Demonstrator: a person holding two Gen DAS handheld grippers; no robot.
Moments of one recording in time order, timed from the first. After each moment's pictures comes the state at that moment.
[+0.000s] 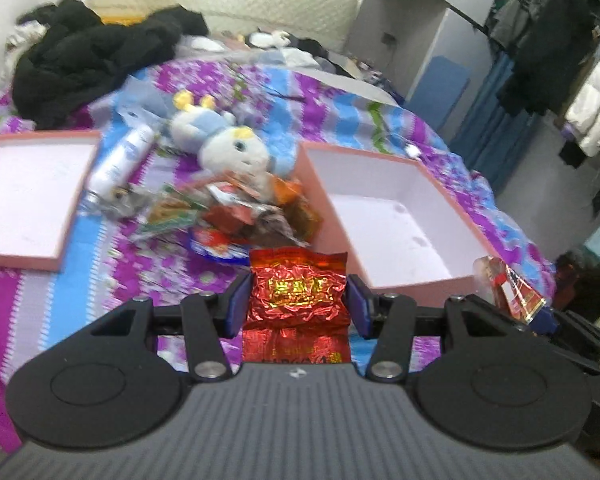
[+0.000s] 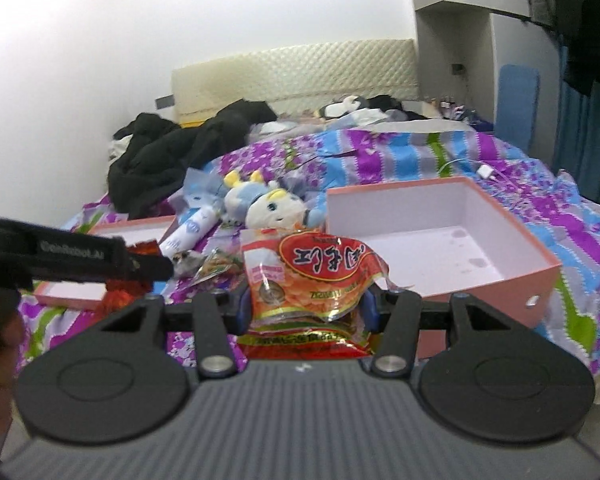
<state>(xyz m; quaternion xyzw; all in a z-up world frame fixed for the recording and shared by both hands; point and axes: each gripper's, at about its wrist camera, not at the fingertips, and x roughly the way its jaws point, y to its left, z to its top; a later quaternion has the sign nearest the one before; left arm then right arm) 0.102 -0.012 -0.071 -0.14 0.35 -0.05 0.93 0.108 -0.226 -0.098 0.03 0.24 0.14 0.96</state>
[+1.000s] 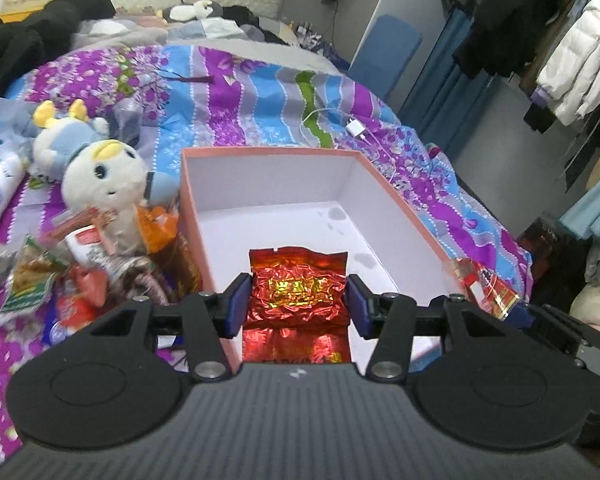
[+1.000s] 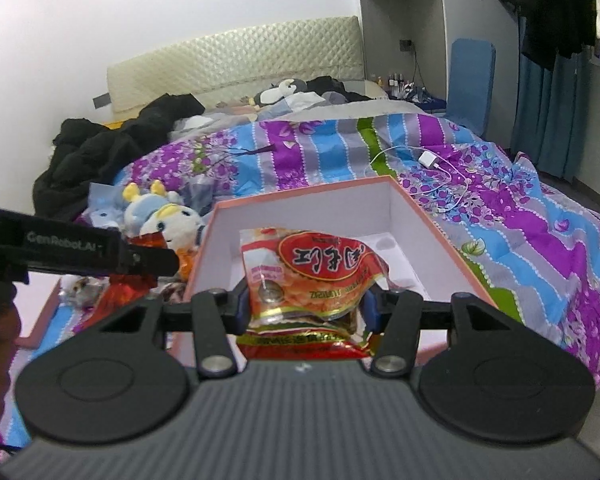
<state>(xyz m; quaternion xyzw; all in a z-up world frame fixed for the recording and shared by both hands) 0.314 -0.118 -0.094 -0.11 0.39 -0.14 0.91 0.258 -0.317 -0.124 0.04 0.29 0.09 0.95</state>
